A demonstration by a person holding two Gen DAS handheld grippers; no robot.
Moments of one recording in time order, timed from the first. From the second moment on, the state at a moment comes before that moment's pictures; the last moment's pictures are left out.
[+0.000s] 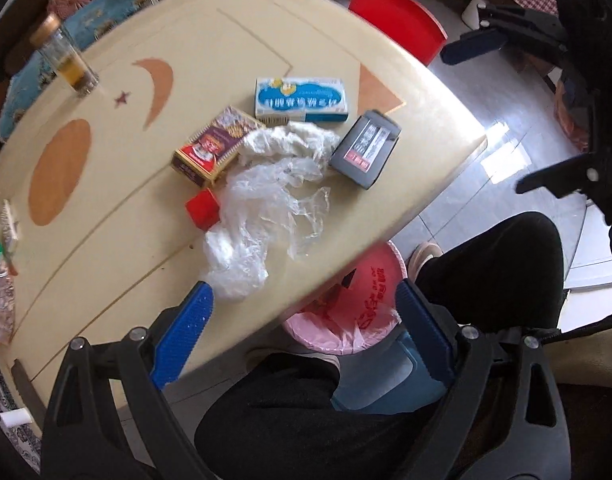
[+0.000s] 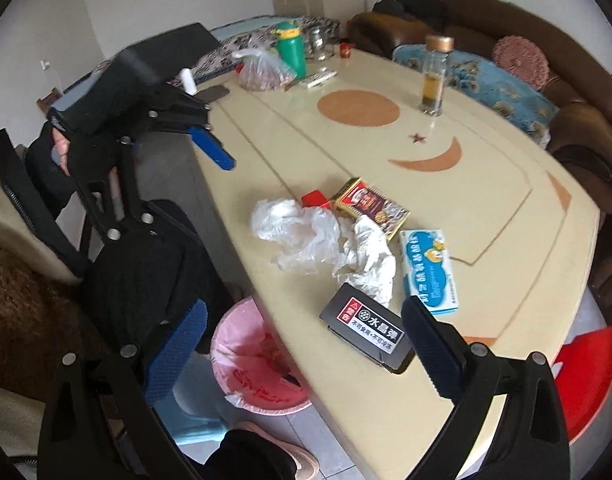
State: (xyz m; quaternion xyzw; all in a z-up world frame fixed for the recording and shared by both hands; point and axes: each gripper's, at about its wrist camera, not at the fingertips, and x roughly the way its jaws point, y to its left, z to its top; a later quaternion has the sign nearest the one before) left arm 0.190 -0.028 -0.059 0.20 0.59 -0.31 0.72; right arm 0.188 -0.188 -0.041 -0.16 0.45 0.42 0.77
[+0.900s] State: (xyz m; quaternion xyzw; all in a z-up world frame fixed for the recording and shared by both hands) left arm 0.250 -0.029 -0.142 0.17 0.65 -0.30 0.68; right arm 0.257 -0.160 -0.144 -0.26 0.55 0.47 0.64
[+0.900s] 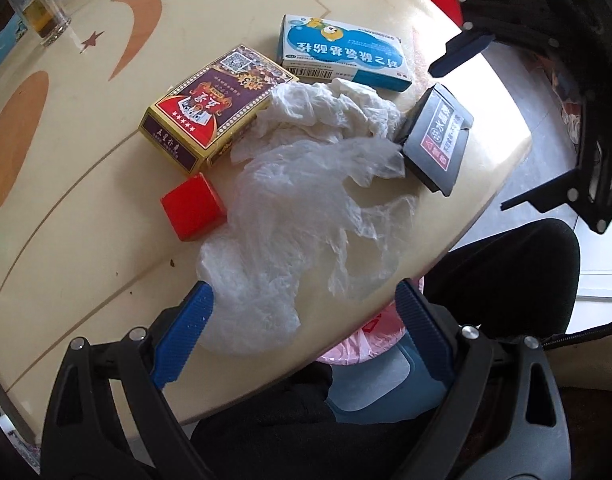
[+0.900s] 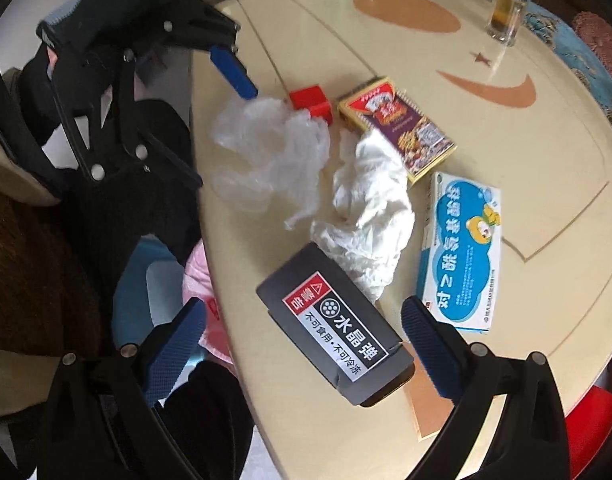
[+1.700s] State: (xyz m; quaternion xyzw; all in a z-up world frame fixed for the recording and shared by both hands) left arm 0.273 -0.032 -0.169 0.16 0.66 -0.30 0.67; right arm 0.260 -0.166 -0.194 -0.29 0.55 0.46 0.63
